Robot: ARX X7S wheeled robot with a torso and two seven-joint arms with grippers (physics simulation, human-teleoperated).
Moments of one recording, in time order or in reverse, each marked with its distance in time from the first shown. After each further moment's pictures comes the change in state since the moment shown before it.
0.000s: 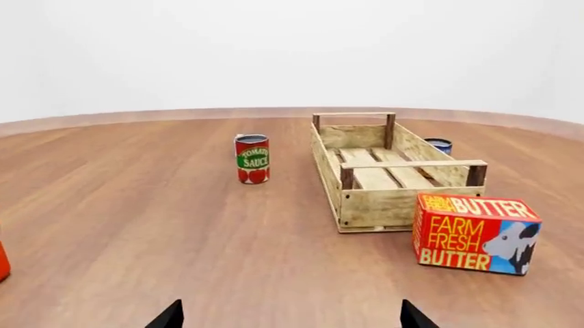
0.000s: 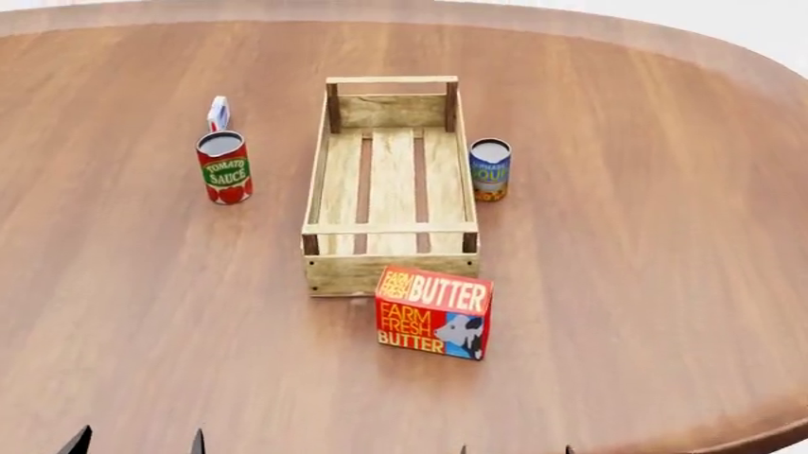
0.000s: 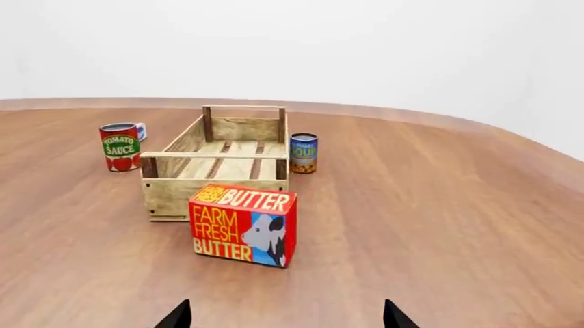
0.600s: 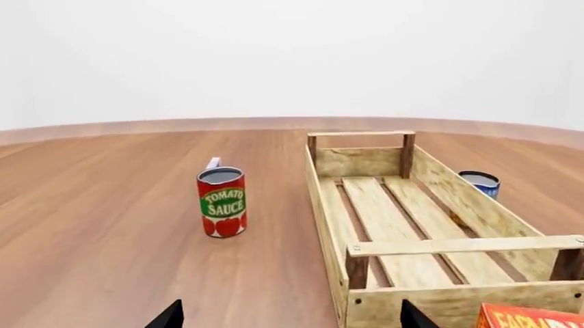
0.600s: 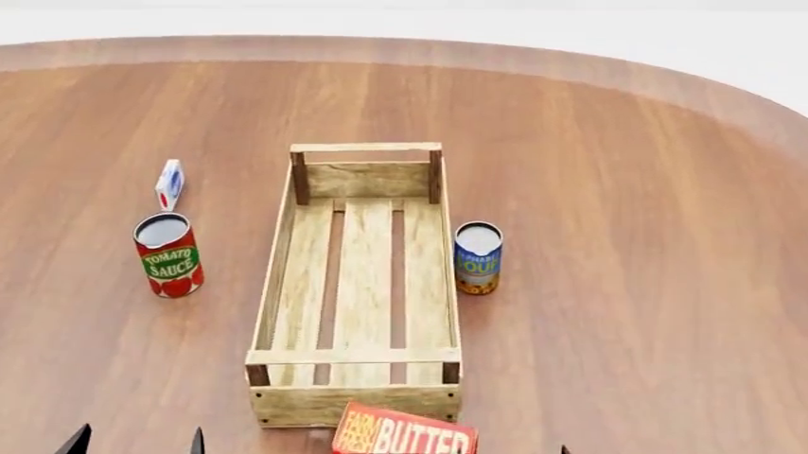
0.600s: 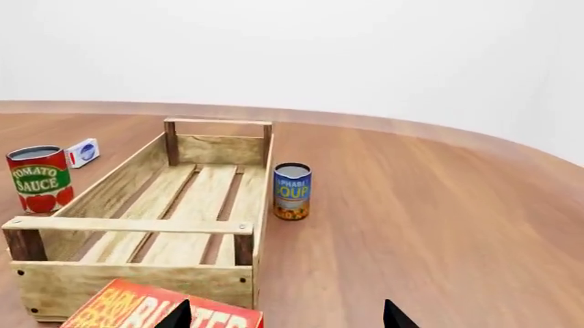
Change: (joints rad) left arm -0.010 -0.027 0.033 -0.009 -0.026 0.006 -0.032; right arm 0.007 0.027 -0.043 0.007 0.015 -0.002 0.032
